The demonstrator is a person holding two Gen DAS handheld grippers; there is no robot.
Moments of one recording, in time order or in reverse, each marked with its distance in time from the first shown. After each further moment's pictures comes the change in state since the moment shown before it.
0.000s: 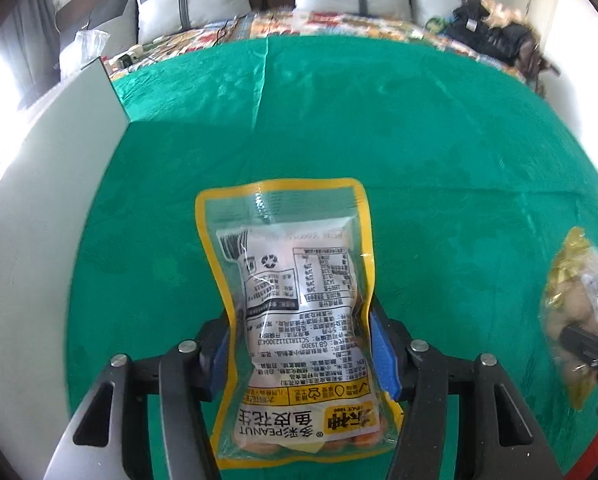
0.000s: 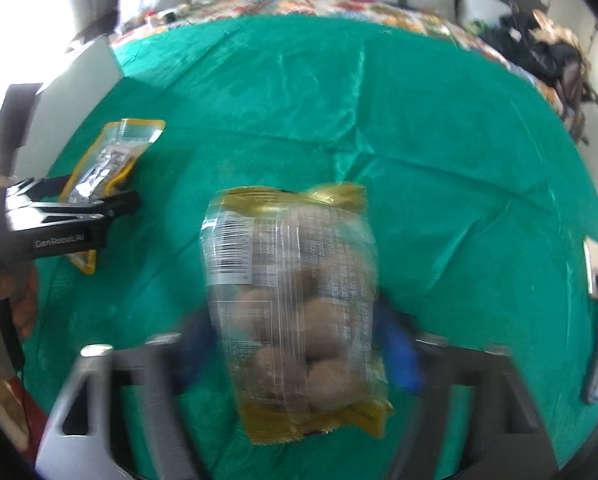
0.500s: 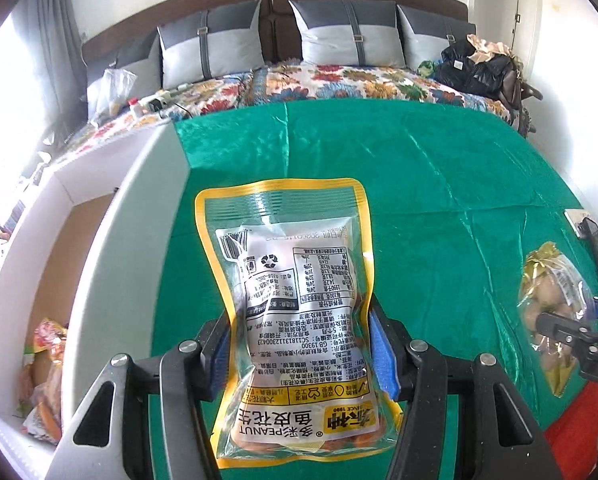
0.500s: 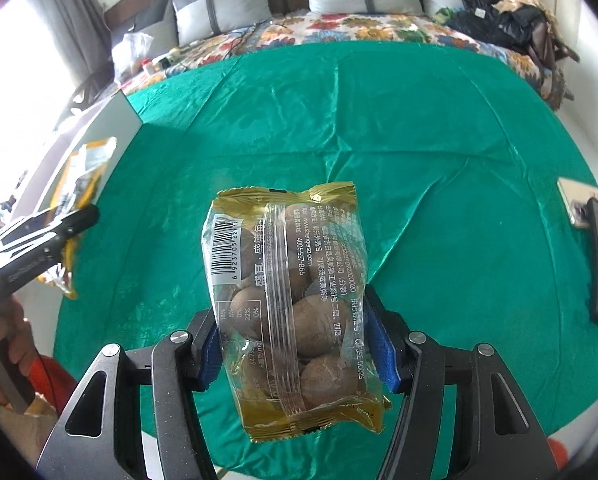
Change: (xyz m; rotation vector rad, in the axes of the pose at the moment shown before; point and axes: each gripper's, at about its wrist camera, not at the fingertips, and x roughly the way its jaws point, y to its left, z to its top) left arm -0.131 0.018 -0.044 0.001 -0.191 0.022; right arm -0.067 0.001 -0.043 0.129 -0.098 0.077
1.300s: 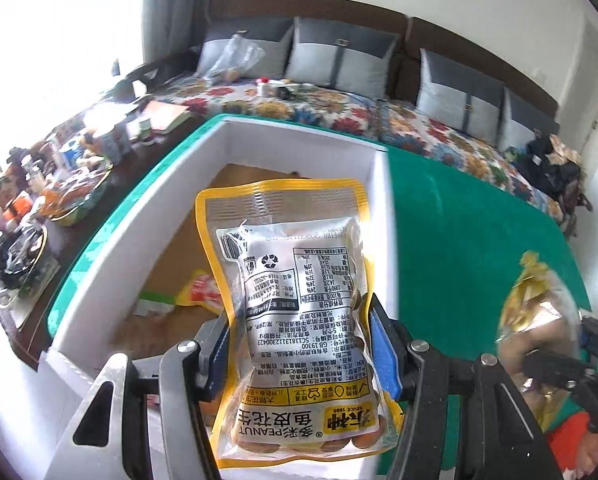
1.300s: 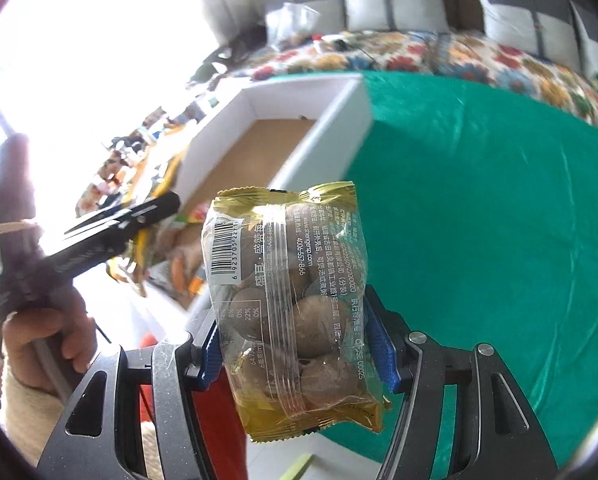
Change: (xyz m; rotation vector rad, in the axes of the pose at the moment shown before) left arm -0.101 0.258 -0.042 -0.384 -0.033 0.104; right arm -0.034 0.263 0.041 -0.350 0.014 0.406
